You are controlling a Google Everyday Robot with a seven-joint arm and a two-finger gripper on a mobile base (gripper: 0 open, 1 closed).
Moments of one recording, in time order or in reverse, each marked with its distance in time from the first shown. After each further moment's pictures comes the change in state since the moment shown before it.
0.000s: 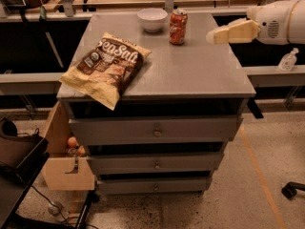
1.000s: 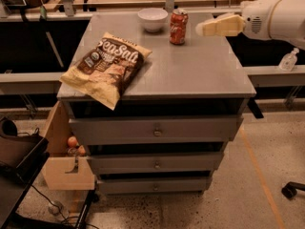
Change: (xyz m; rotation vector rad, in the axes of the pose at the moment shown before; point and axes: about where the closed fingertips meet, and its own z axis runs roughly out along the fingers) arm -0.011 -0.020 0.033 0.076 -0.056 0.008
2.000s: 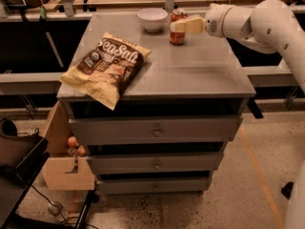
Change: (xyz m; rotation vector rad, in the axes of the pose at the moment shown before) arm 0.019 -0.041 0.141 0.006 -0.076 -0.007
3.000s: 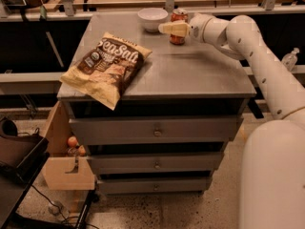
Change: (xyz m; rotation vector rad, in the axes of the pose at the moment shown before) arm 0.030 -0.017 0.083 -0.042 -0.088 0.113
